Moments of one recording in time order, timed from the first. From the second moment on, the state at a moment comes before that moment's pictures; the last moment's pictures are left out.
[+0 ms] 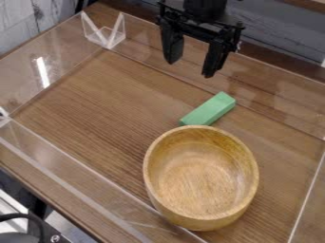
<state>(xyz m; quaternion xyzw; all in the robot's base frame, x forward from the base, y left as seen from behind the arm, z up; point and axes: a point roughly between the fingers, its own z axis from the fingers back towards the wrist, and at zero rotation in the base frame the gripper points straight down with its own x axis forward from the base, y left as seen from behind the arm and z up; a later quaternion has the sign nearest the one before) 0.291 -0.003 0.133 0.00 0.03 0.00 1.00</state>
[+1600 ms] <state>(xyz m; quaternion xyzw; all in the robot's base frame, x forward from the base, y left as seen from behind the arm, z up) 0.320 -0.019 0.061 -0.01 0.00 -0.10 1.00</state>
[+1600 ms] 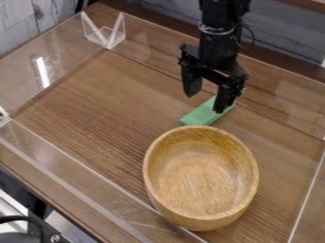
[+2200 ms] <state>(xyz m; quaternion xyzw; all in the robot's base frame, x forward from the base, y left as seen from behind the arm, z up) 0.319 -0.021 0.049 -0.02 -0.02 -0.11 0.99</state>
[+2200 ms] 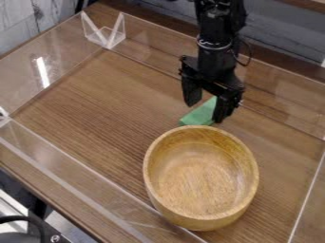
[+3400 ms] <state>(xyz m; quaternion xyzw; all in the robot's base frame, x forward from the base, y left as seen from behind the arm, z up) 0.322 -0.021 0.045 -0.02 -0.04 -0.13 0.99</state>
